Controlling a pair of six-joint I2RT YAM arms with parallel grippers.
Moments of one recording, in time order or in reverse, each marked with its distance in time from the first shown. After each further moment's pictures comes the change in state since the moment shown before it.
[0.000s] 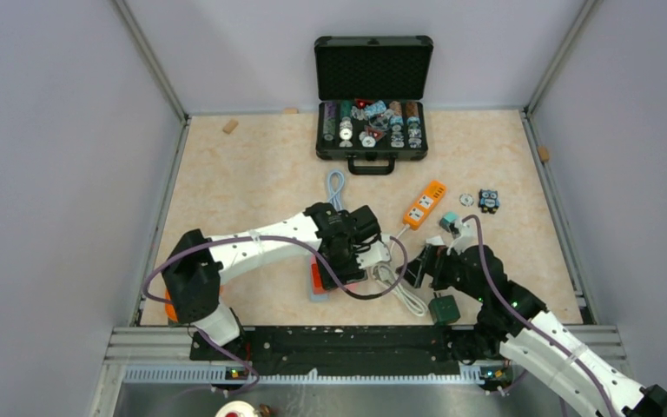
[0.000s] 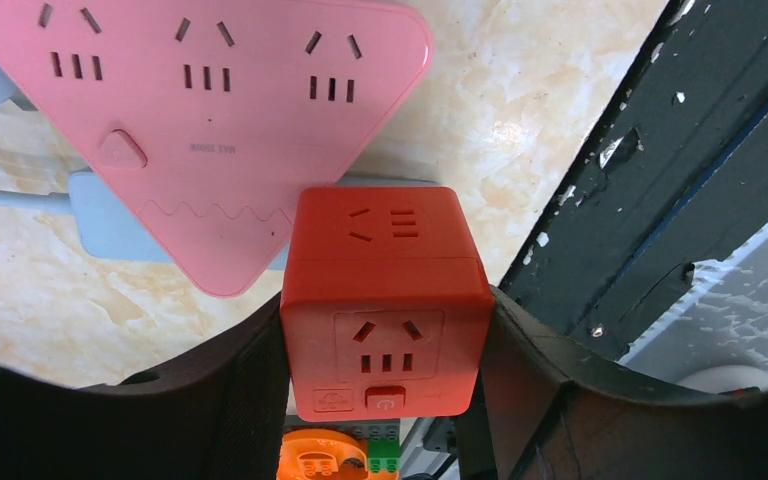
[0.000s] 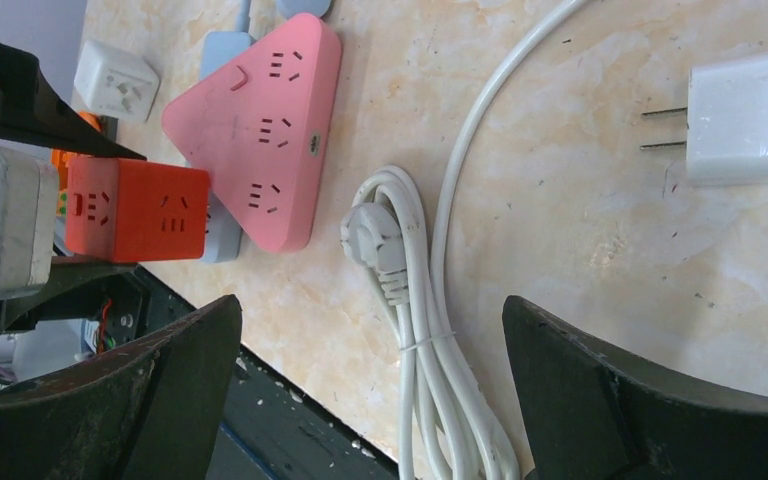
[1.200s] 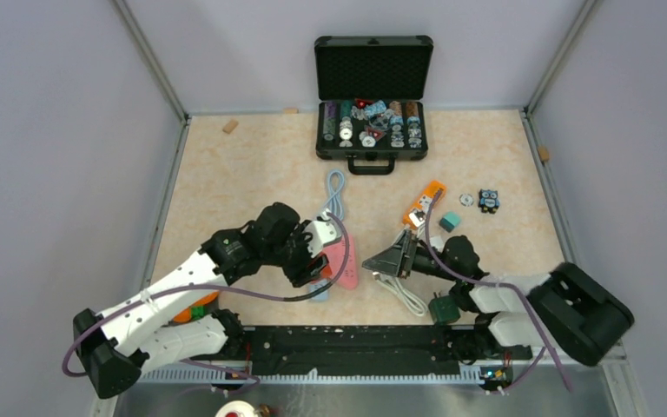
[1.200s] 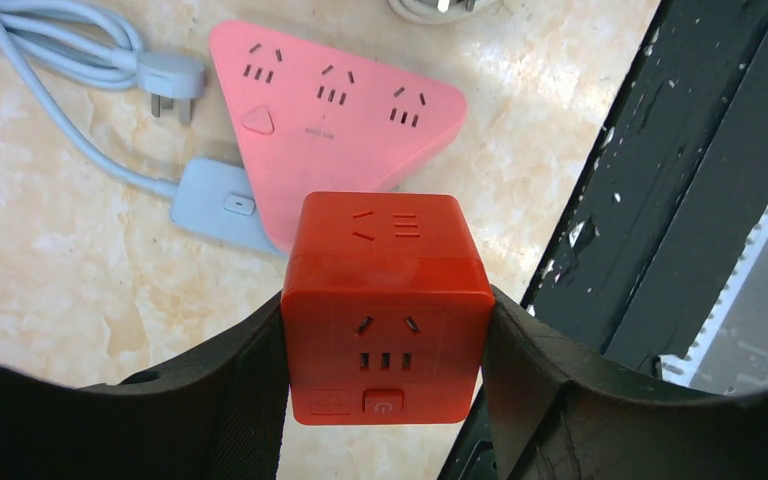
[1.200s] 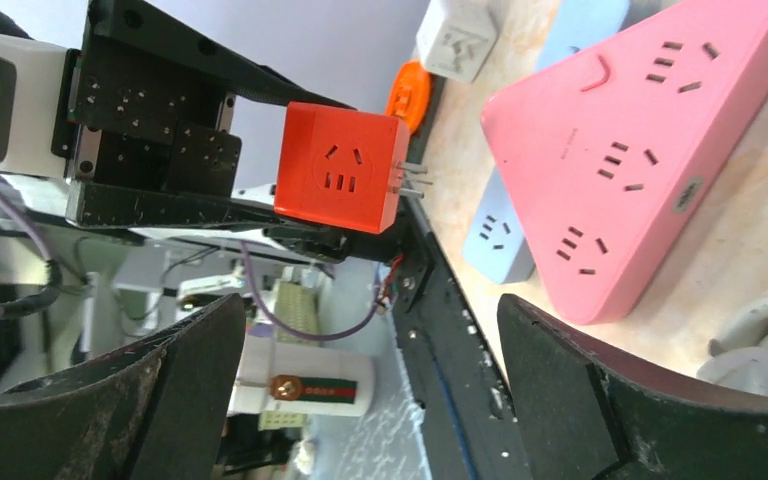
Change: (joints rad) left arm 0.204 -0.651 -0.413 0.371 0.201 -0.041; right arm 0.002 0.931 -0.151 1.552 -0.518 0.525
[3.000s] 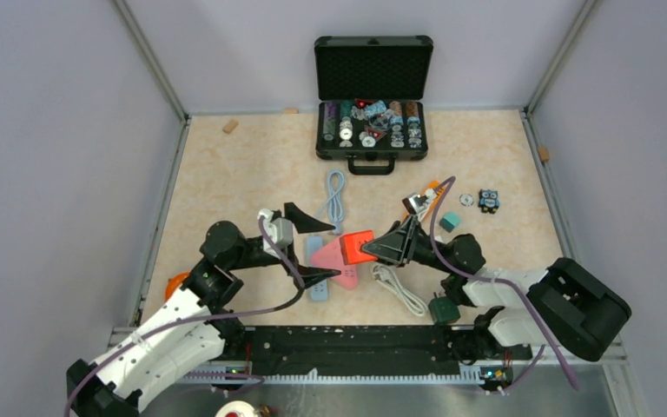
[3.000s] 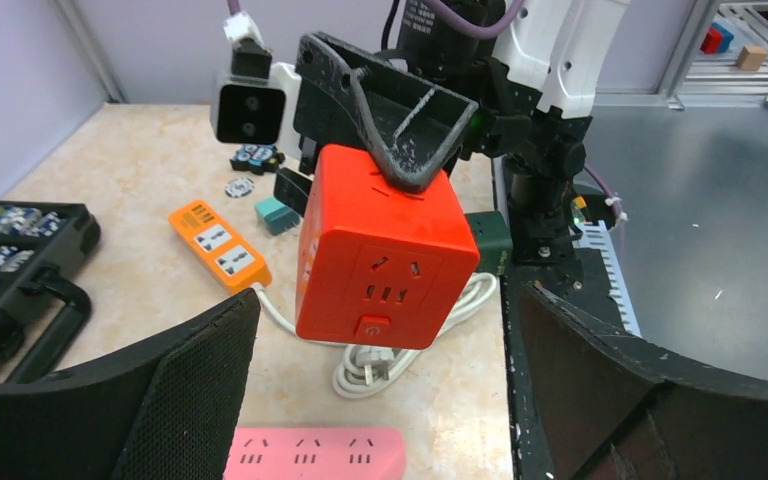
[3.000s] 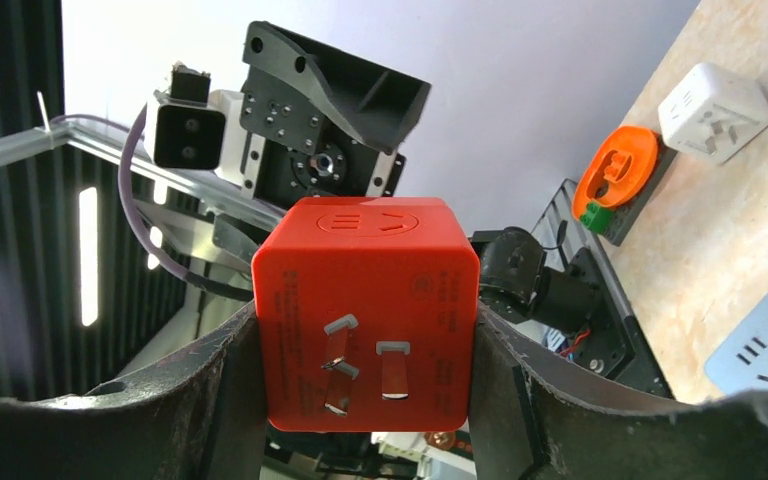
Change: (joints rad) left arm 0.188 -0.316 -0.359 0.996 0.577 -0.264; right arm 0.077 -0.063 0.115 0.201 0.061 0.241
